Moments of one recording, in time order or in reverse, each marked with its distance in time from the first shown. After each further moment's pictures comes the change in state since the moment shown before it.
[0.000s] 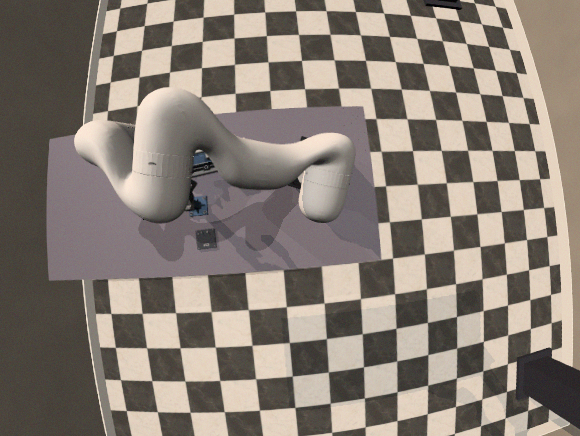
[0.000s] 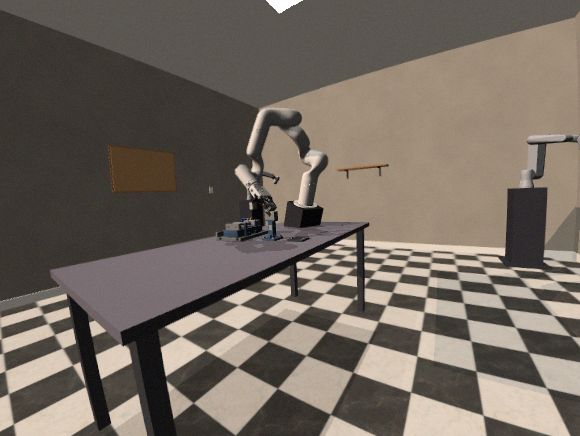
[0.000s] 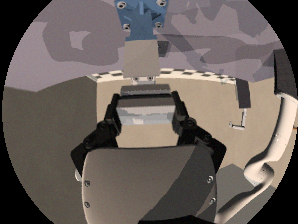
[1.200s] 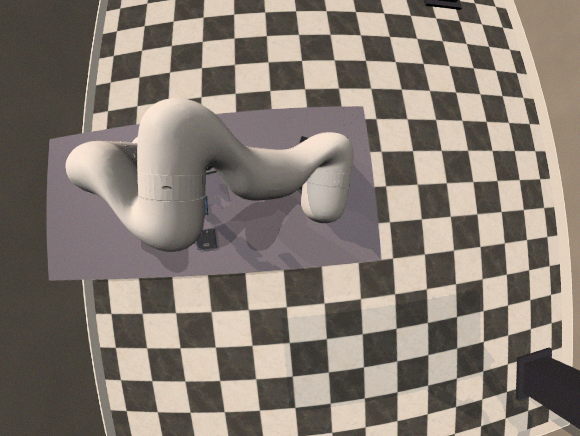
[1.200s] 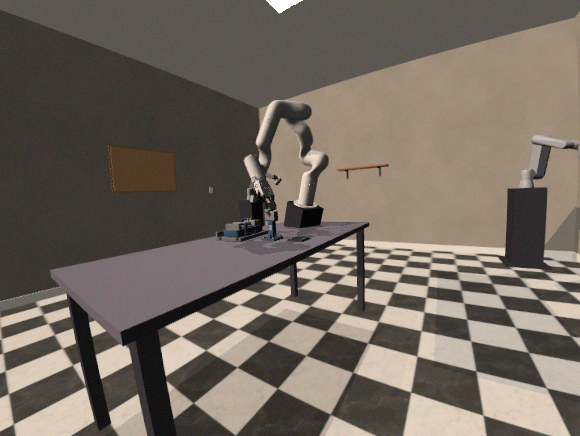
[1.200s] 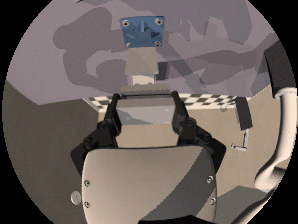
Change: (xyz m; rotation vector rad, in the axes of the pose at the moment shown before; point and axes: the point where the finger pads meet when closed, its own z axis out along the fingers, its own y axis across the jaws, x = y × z) arm -0.003 0.000 0.000 0.001 0.321 0.000
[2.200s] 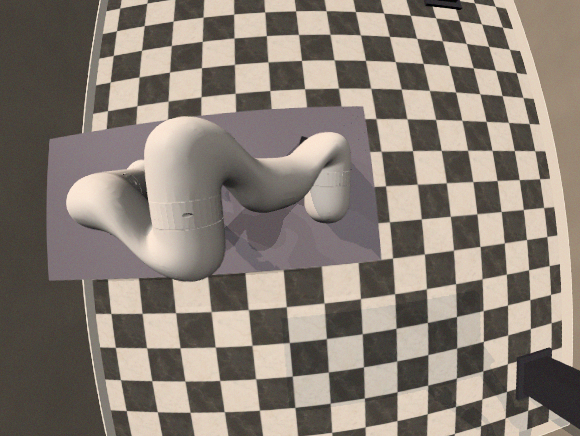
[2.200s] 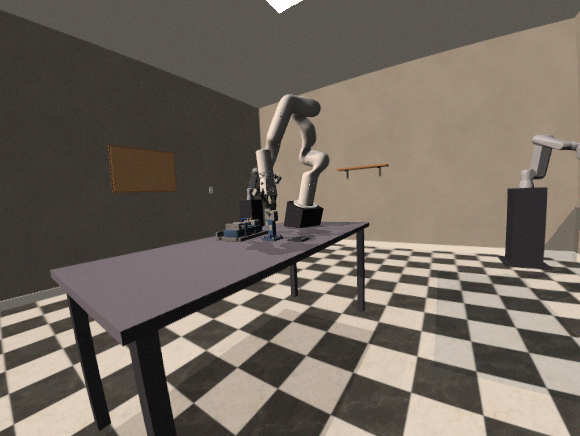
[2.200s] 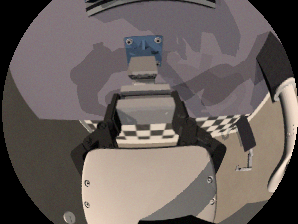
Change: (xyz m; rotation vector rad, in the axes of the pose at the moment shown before) arm -0.004 0.000 0.001 0.002 0.322 -0.002
